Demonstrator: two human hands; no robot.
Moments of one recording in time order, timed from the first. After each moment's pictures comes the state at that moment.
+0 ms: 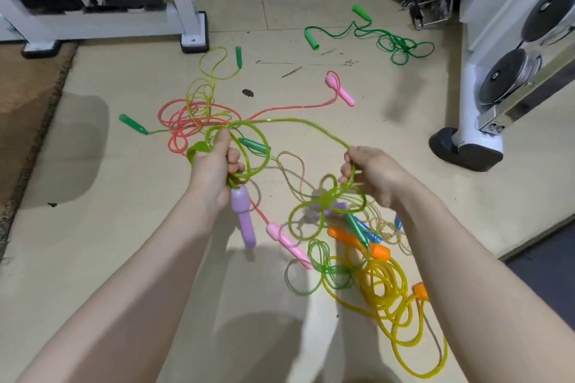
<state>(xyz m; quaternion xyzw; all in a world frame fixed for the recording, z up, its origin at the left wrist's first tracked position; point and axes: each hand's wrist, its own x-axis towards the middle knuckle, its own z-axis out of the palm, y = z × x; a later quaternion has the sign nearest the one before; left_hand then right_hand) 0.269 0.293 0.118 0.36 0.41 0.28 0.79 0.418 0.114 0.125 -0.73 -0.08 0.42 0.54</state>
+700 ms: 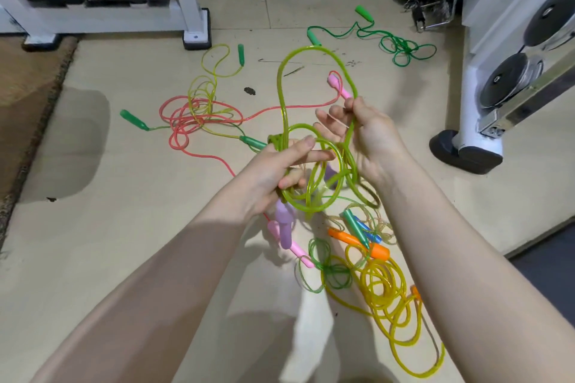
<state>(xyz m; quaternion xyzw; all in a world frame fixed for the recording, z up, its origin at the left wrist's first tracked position) 0.282 0.241 0.160 0.48 0.24 0.03 0.84 0.402 0.164 0.174 -0.45 0.02 0.39 0.80</state>
